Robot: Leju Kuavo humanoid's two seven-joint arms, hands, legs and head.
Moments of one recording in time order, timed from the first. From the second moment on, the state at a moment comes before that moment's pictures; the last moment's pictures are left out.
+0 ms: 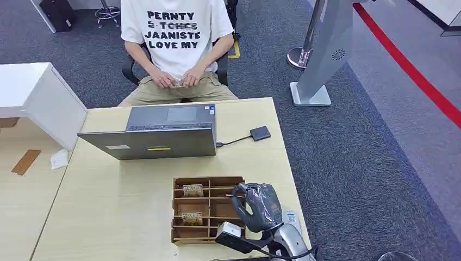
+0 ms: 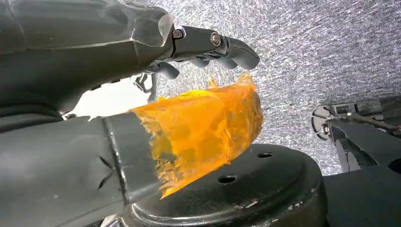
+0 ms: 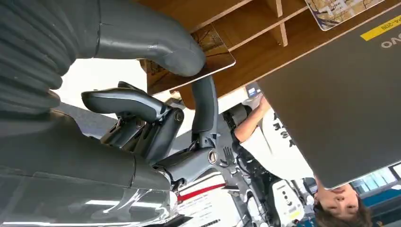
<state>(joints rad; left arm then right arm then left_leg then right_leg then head) -0.10 -0.20 1.04 -0.21 -1.27 -0.09 0.30 -0.04 0.02 0.61 -1.37 0.90 -0.46 -0.16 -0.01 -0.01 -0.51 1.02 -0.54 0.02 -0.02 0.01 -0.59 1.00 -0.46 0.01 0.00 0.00</state>
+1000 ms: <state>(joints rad) -0.10 -0.20 1.05 -0.21 -1.25 -0.09 0.30 0.05 0.01 0.50 -1.77 0.52 -0.35 -0.27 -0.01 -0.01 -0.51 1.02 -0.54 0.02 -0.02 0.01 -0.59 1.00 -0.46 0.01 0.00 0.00</state>
